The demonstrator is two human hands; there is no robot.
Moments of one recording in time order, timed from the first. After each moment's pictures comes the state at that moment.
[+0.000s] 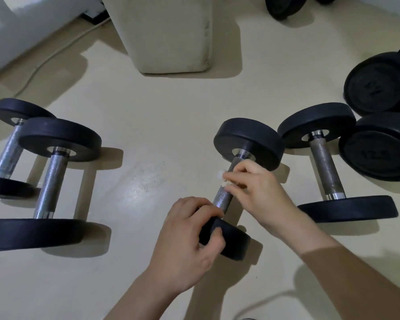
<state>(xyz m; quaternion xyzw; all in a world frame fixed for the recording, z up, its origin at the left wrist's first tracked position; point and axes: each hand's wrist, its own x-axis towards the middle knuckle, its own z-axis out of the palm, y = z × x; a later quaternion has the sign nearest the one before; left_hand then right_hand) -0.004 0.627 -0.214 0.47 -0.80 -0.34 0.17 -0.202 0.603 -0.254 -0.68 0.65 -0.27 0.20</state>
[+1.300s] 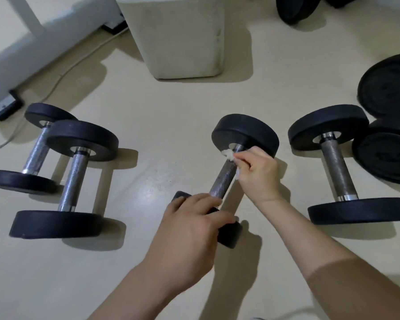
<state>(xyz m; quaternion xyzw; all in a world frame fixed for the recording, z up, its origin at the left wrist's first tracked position) 0.003 0.622 -0.175 0.42 -0.89 -0.19 0.03 -0.182 0.568 -0.272 -0.57 0.70 -0.40 0.13</state>
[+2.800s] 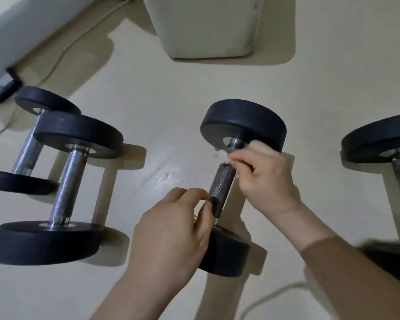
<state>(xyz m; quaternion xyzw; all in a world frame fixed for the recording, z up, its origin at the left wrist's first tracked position) 0.015 0.562 -0.197 0.64 -0.73 -0.24 0.02 -0.151 0.521 -0.272 -0.65 0.63 -0.38 0.21</state>
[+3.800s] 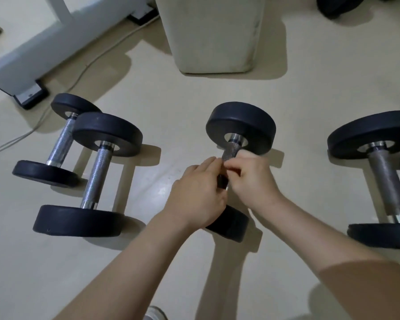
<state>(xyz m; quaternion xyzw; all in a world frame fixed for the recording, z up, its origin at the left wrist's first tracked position) 0.017 0.543 -0.205 0.55 -0.79 -0.29 -0.03 -0.121 0.541 -0.260 -0.65 0.64 -0.31 0.25</state>
